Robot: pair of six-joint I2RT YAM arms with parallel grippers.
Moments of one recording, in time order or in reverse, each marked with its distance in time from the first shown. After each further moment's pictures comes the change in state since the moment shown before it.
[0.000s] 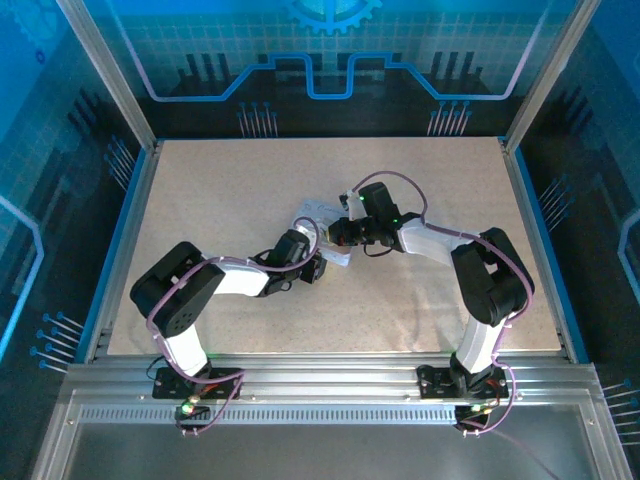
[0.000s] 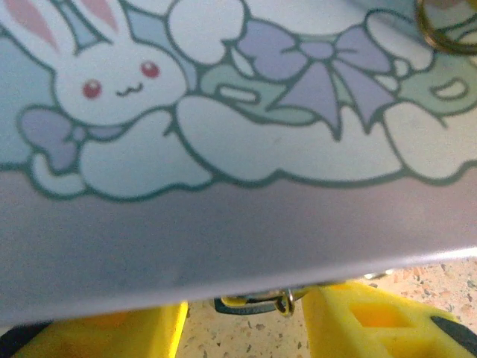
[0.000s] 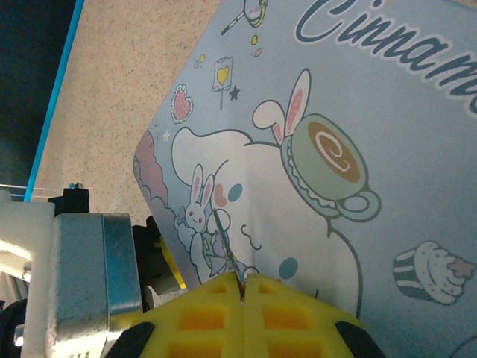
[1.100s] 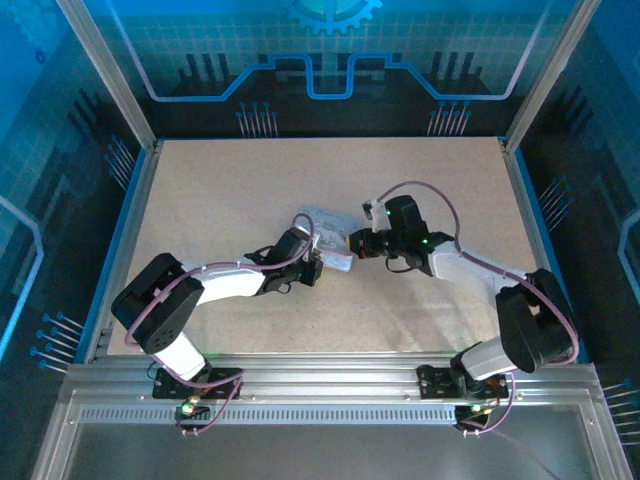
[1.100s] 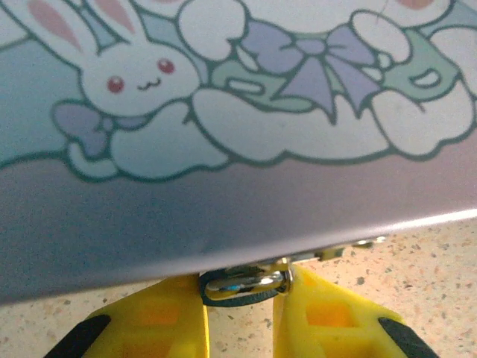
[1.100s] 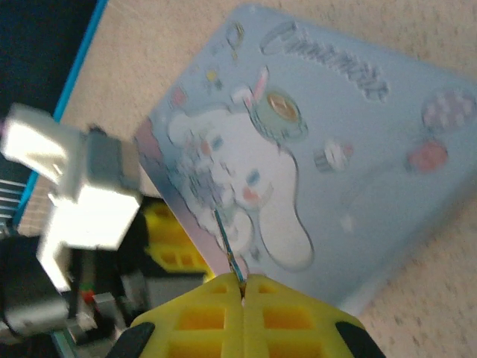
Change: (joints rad) left arm -0.036 -0.137 0.060 -0.300 0.037 -0.115; right arm -0.031 -0.346 -0.265 -0.010 0.061 -0.029
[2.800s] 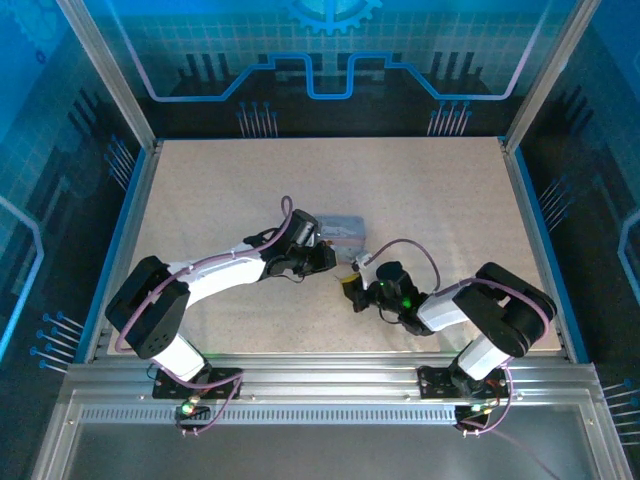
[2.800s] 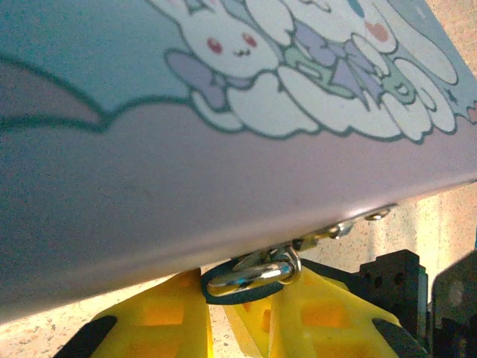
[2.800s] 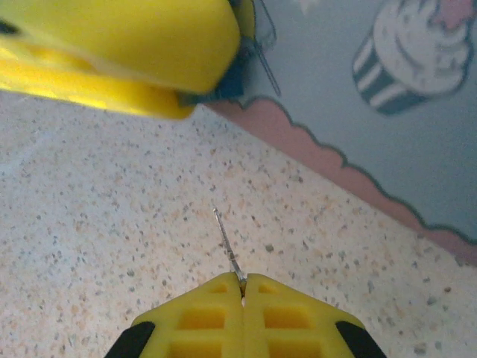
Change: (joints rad) left arm 0.000 -0.035 0.175 -0.207 0.246 -0.519; right arm 0.254 0.145 -0.506 0.879 0.280 -0.199
